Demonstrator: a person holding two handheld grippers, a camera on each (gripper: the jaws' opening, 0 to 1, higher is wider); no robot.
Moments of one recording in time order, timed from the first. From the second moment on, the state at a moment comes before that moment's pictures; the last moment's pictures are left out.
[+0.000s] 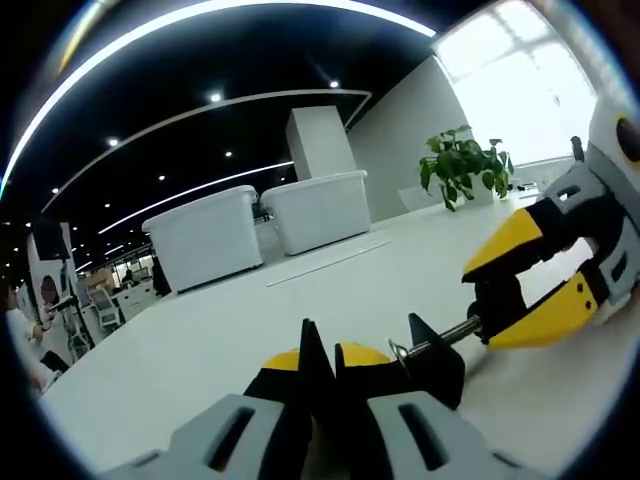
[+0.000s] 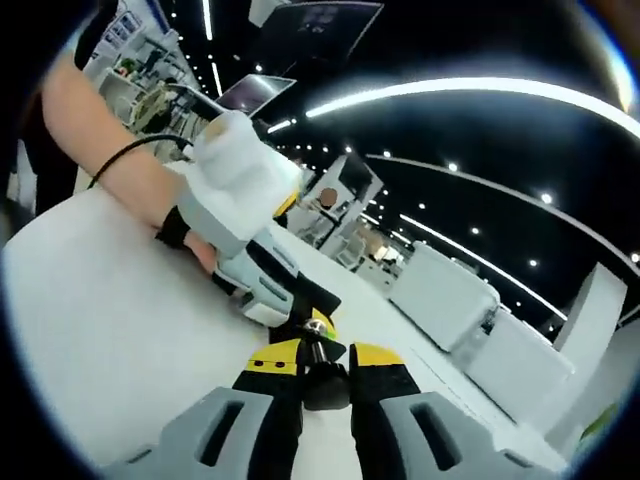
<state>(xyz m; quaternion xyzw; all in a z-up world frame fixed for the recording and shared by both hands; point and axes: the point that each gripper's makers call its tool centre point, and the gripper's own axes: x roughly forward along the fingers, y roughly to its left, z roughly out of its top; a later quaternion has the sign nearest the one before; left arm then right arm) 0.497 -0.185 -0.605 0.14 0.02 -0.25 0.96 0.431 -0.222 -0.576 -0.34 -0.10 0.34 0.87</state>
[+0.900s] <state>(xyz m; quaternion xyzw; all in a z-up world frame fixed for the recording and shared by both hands) 0.497 -0.186 -0.605 0.13 0.02 -0.25 0.96 0.442 -0.244 -0.584 0.01 0.05 0.38 0.92</state>
